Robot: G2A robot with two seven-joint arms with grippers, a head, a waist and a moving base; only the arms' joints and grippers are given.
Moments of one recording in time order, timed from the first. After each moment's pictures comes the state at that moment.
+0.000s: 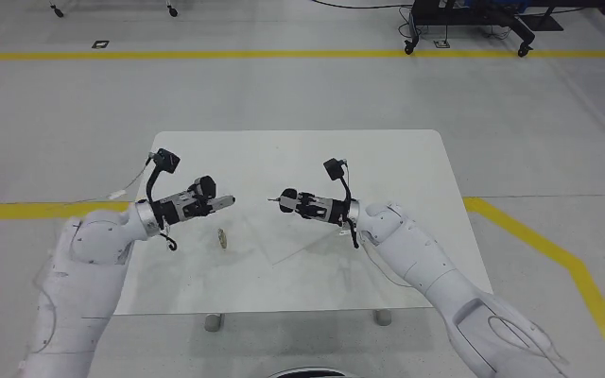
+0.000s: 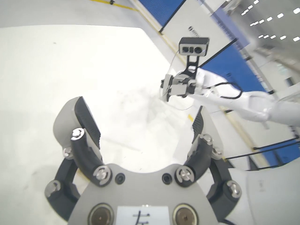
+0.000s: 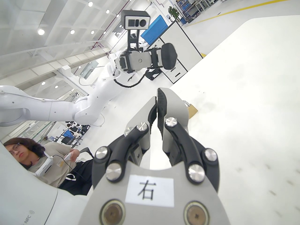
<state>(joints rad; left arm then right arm) 1.36 -0.99 -1.55 -1.62 0.28 -0.60 -0.91 -0.91 -1.38 0.81 -0.84 0.00 -1.01 0.52</state>
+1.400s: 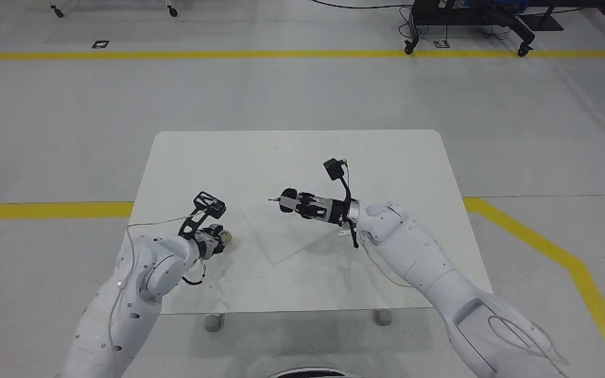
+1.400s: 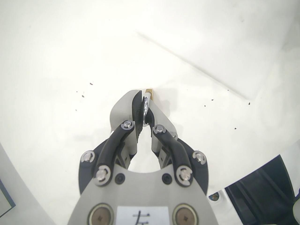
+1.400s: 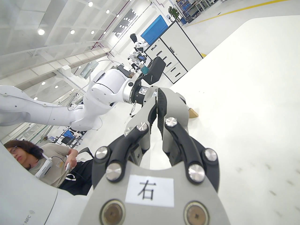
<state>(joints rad) 1.46 -1.01 -1.30 -1.77 1.07 -0.22 -0.94 -0.91 -1.38 0.81 -0.84 0.00 -1.01 0.52</state>
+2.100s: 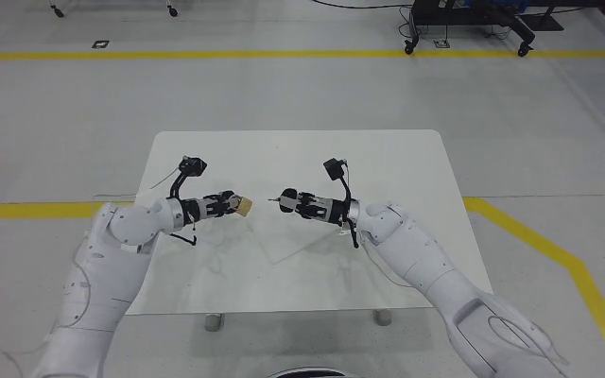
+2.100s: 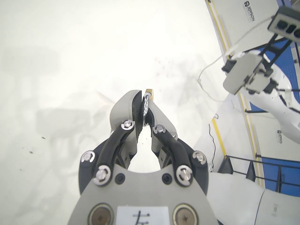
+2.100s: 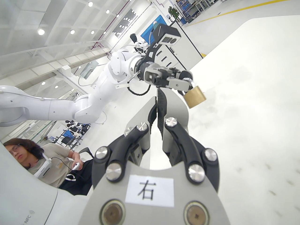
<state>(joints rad) 1.14 -1.05 -1.30 -1.35 0.32 -0.32 -0.96 -0.91 -1.38 0.81 -0.84 0.00 -1.01 0.52</state>
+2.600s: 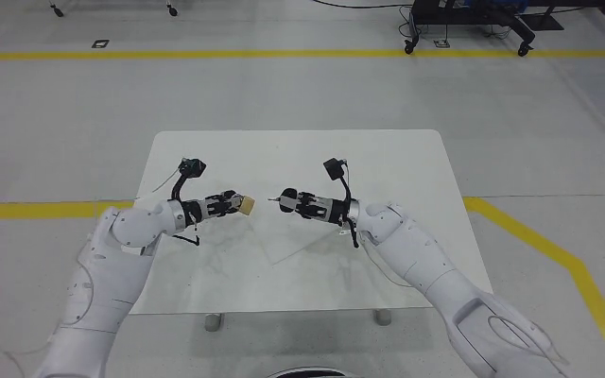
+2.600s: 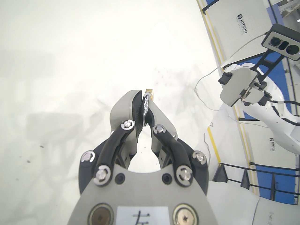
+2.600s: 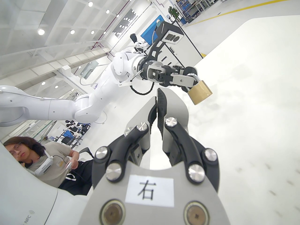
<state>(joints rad) 1.17 -1.05 -1.31 -1.32 0.21 -0.33 -0.94 -0.91 -1.38 0.81 -0.84 0.00 -1.01 0.52</state>
